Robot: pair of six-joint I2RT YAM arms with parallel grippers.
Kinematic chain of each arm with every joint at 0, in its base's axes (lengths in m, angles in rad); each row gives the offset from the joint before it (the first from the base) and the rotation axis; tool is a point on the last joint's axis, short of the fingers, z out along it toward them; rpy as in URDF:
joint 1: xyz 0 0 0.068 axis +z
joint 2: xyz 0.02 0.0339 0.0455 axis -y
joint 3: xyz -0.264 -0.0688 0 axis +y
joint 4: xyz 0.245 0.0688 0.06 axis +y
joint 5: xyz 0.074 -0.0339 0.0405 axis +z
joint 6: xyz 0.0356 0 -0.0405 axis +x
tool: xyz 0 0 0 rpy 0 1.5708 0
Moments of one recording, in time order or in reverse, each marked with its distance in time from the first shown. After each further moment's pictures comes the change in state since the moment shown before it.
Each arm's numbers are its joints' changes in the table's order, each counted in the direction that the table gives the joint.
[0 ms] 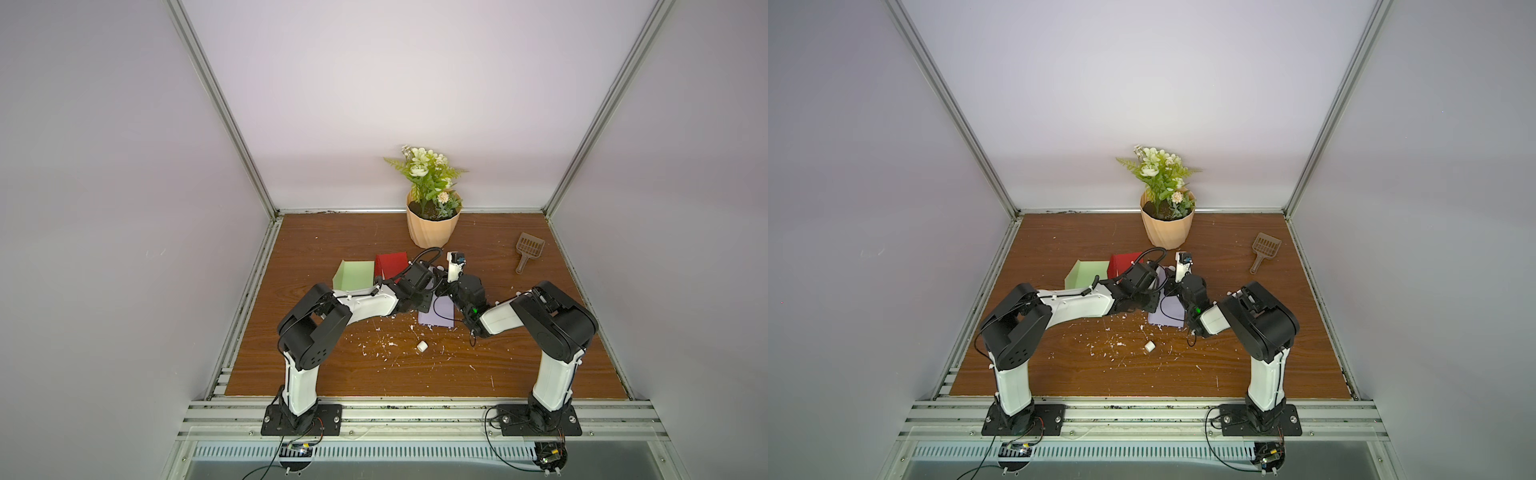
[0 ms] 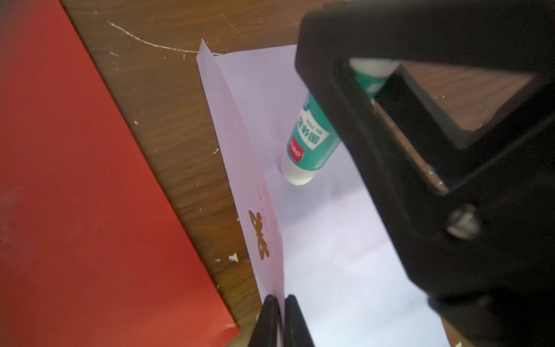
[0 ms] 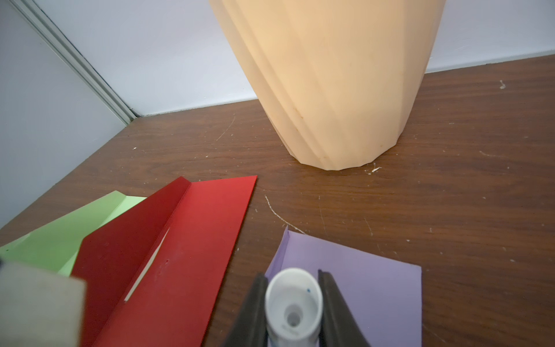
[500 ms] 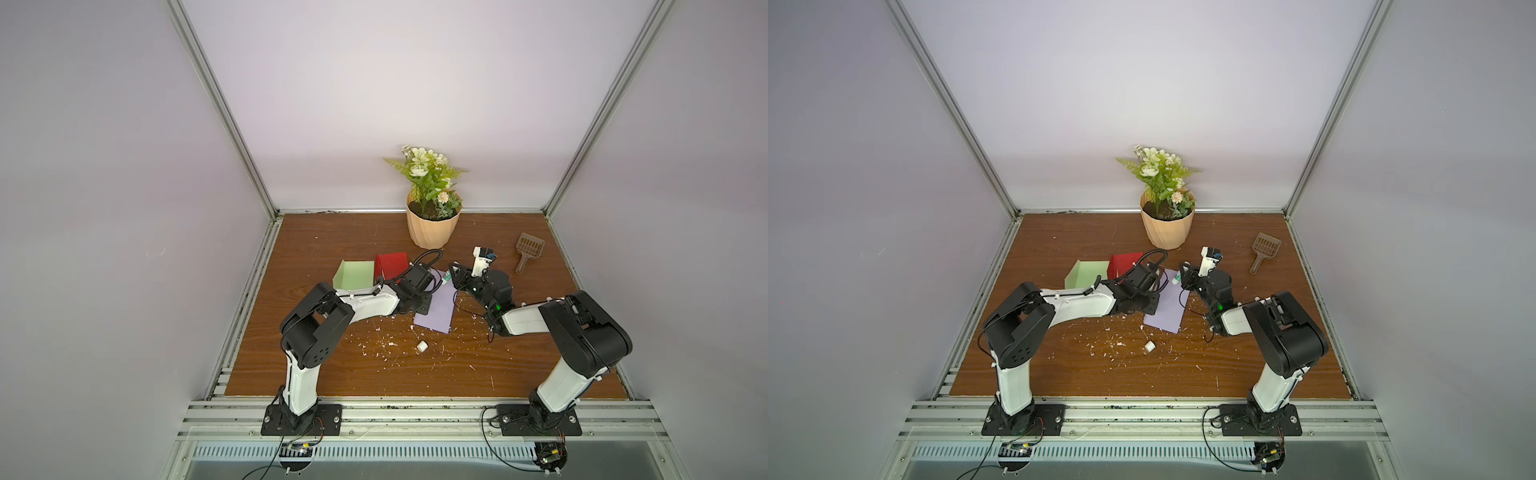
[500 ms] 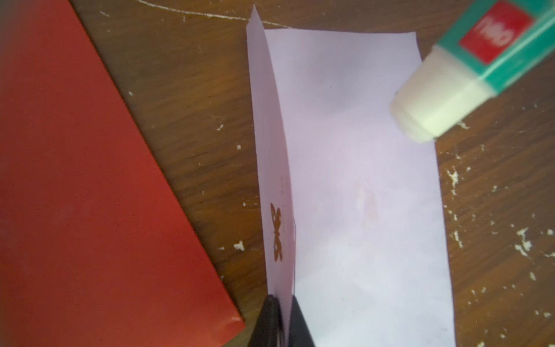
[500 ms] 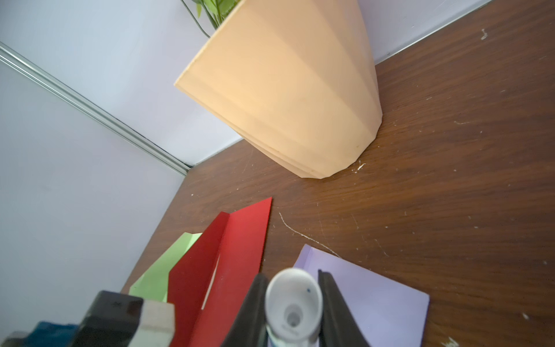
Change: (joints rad) left arm 0.000 -0.018 -0.006 0.035 0.003 -0.011; right arm -0.181 0.158 0.089 0.007 0.278 0.354
